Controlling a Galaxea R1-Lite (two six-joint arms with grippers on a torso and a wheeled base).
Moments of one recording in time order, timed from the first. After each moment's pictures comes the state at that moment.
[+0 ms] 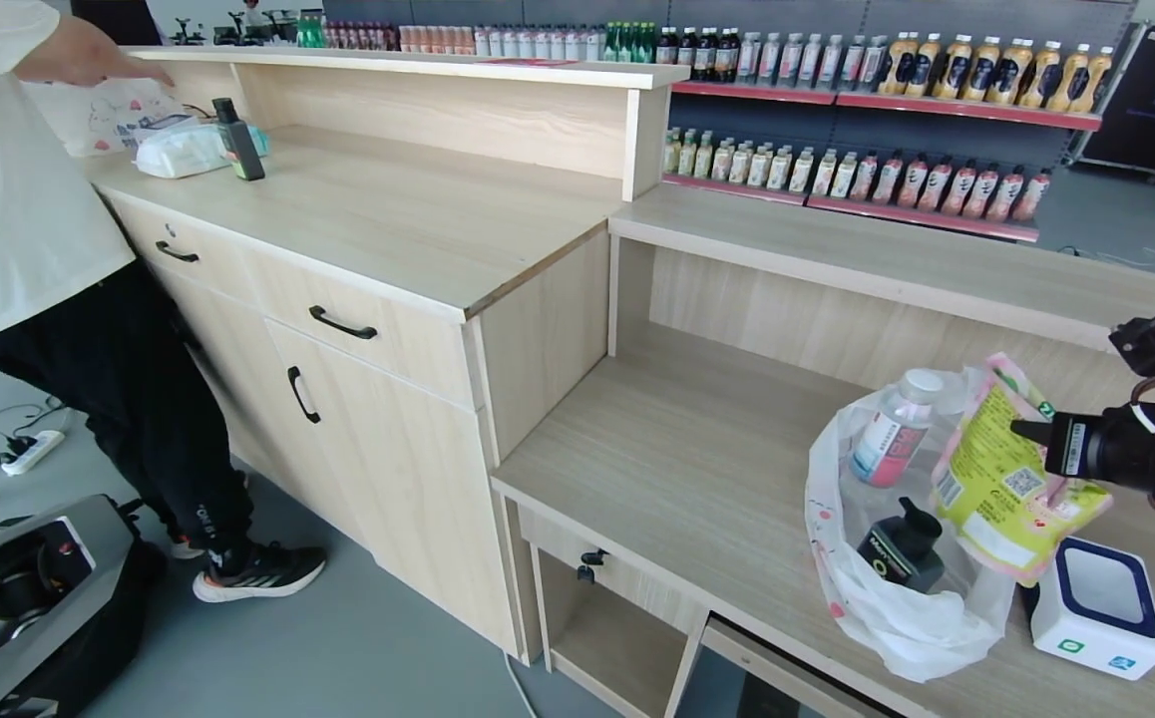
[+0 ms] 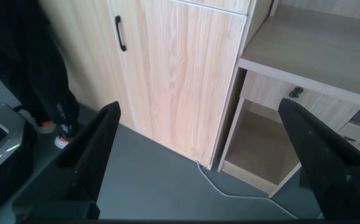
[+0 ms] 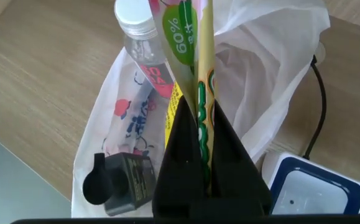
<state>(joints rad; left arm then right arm) -0.01 0.00 0.00 0.00 -0.05 0.00 -0.26 1.66 -0.70 -0.55 0.32 -0.06</state>
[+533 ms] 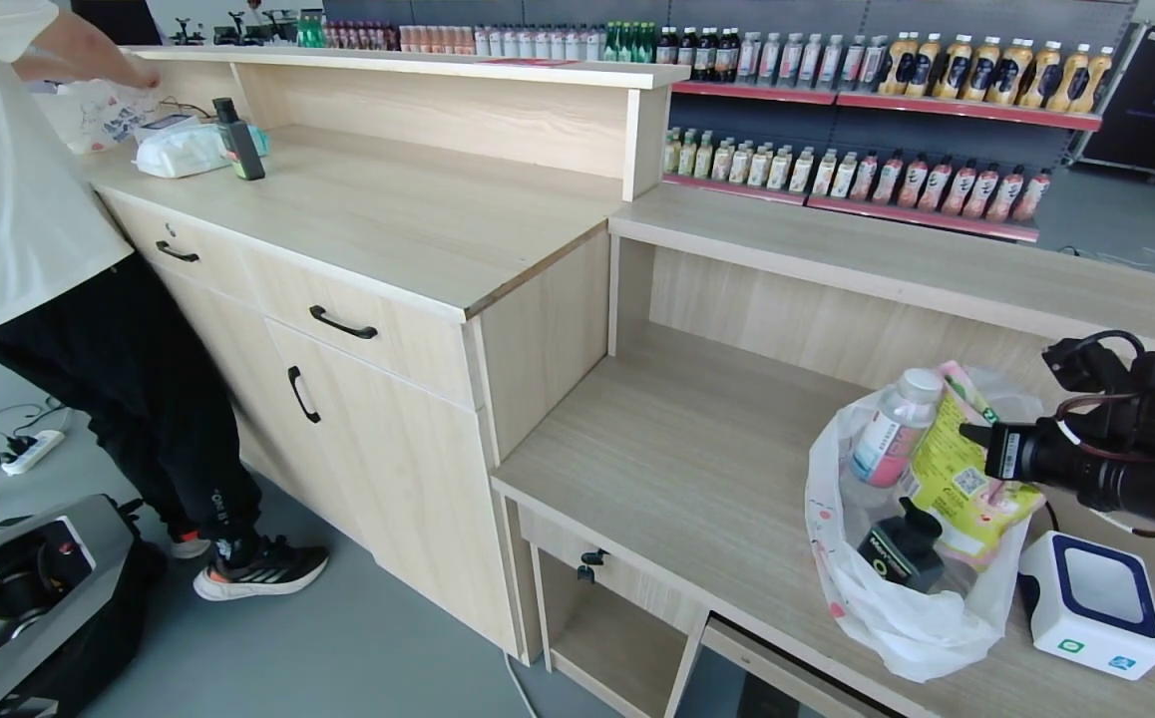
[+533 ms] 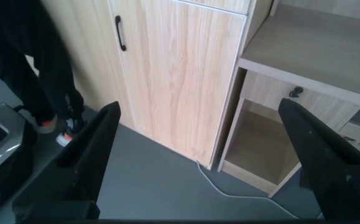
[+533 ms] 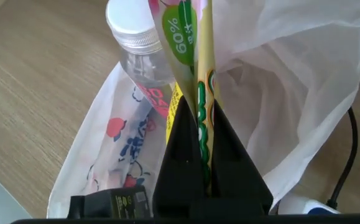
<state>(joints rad) -0.01 0.00 0.00 0.00 -0.05 0.00 -0.21 1.86 -0.69 -0.79 0.32 -0.07</state>
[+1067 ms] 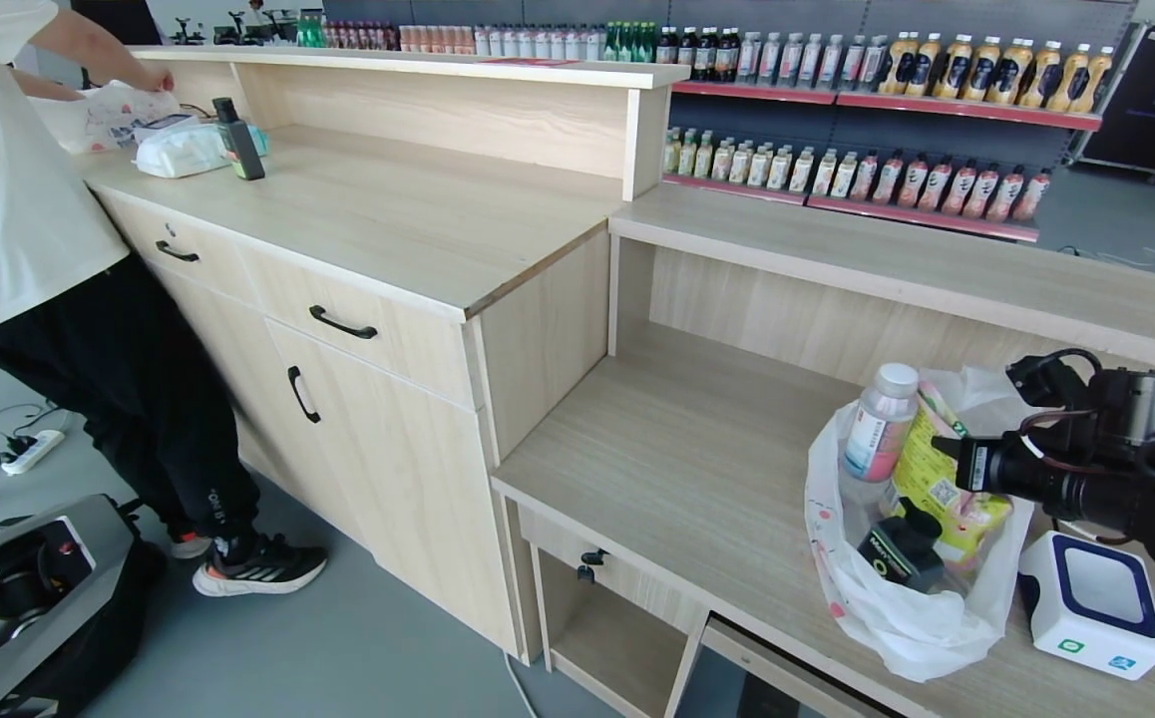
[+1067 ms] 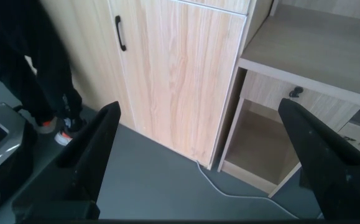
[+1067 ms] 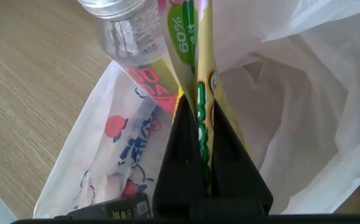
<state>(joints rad) -0.01 0.00 0.00 0.00 -0.05 0.00 -0.18 1.94 -0.68 -0.86 0.32 -0.07</state>
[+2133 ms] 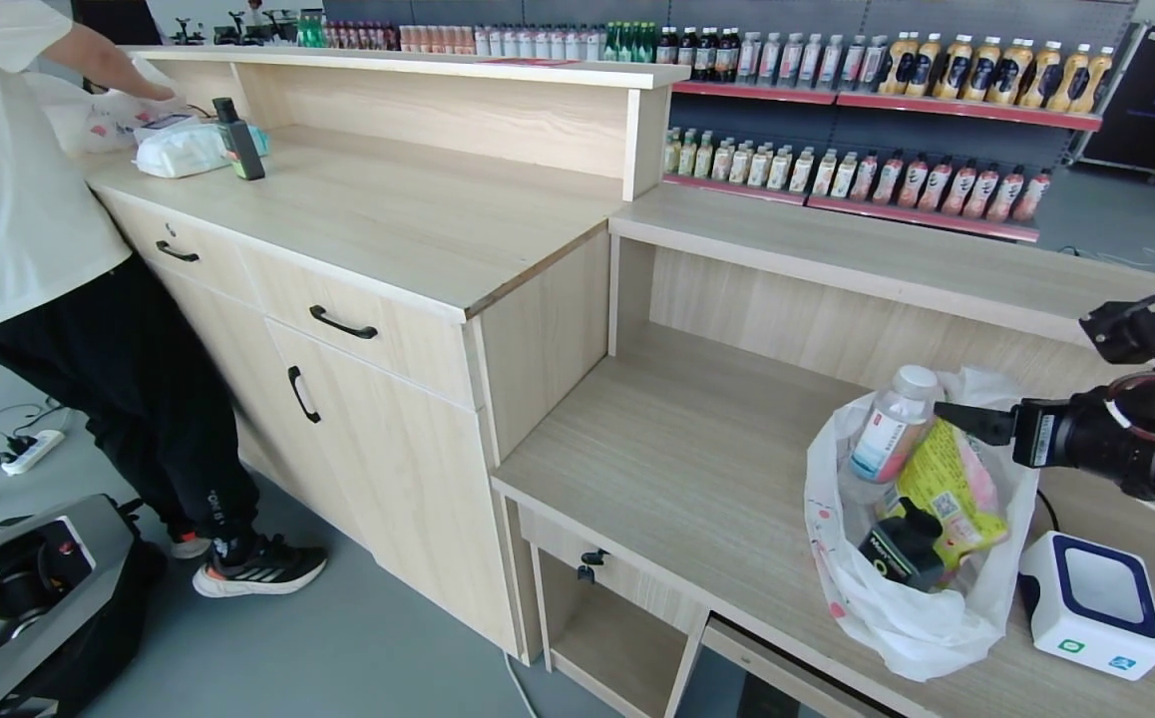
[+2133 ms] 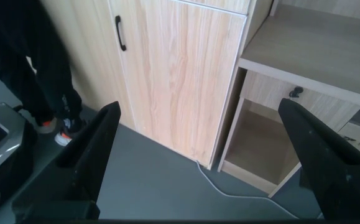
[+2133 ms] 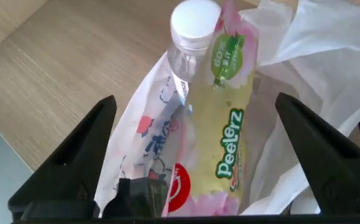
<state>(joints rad) -0.01 0.00 0.00 0.00 -0.05 0.00 -0.17 1.62 -0.65 -0.67 0.32 -0.10</state>
